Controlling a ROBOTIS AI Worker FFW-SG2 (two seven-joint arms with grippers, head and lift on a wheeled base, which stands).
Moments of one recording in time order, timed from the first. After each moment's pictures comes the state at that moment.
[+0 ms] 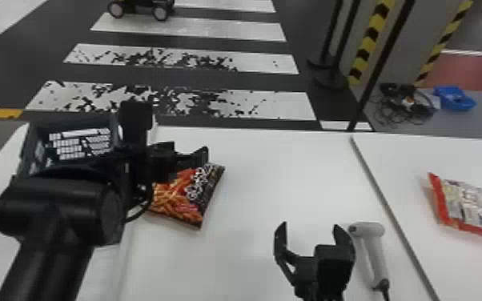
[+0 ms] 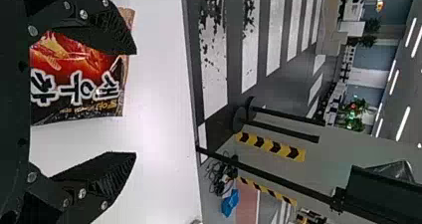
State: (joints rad) left arm -0.21 0.05 -0.14 -1.66 0.15 0.79 -0.24; right arm 0.42 -0.11 0.28 -1.78 0.02 0.02 -0.45
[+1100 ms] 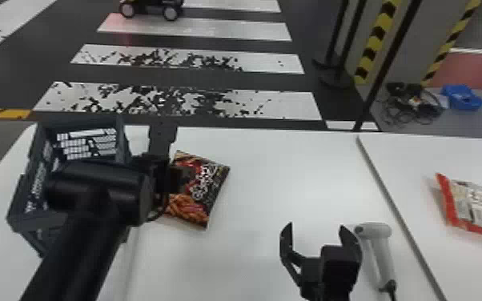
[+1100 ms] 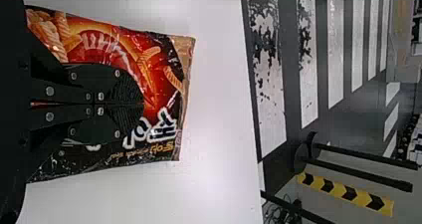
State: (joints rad) left arm -0.35 0.02 -0.21 -1.38 0.09 0.89 -0.09; right arm 0.42 -0.11 0.28 -1.78 0.02 0.02 -0.45
